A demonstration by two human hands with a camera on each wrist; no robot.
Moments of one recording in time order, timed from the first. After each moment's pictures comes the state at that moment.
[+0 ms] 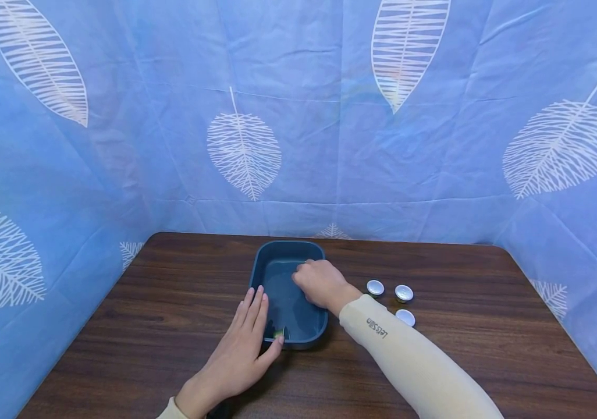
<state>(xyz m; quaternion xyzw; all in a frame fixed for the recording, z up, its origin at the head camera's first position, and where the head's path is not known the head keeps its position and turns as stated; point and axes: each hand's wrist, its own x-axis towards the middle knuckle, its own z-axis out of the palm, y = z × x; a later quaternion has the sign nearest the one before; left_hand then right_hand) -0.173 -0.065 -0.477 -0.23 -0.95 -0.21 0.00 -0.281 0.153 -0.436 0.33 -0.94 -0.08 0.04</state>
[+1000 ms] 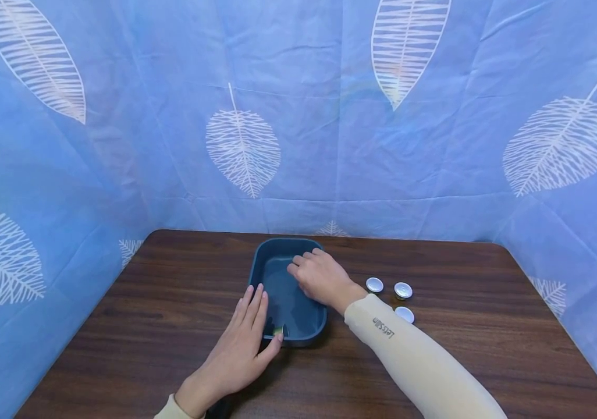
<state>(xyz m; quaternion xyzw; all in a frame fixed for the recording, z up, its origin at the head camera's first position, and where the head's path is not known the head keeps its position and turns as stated) -0.172 -0.065 -0.475 -0.23 -0.95 -0.20 0.00 -0.278 0.162 -0.435 0.39 -0.90 -0.05 0.19</state>
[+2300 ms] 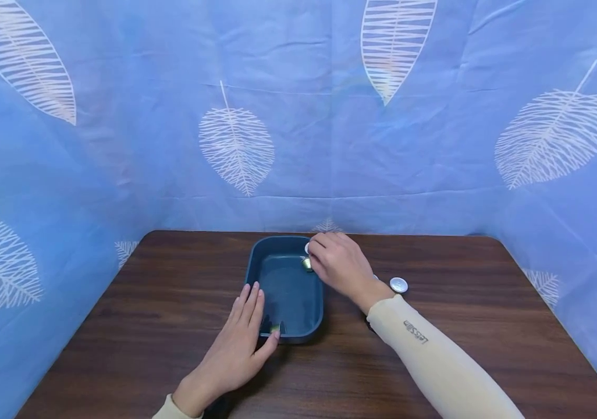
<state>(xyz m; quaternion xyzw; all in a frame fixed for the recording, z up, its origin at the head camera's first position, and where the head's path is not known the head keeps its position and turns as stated) -0.168 -0.062 -0.478 -0.23 -0.95 -0.20 0.00 -0.267 0.208 -0.419 0.35 -0.86 0.09 0.36</state>
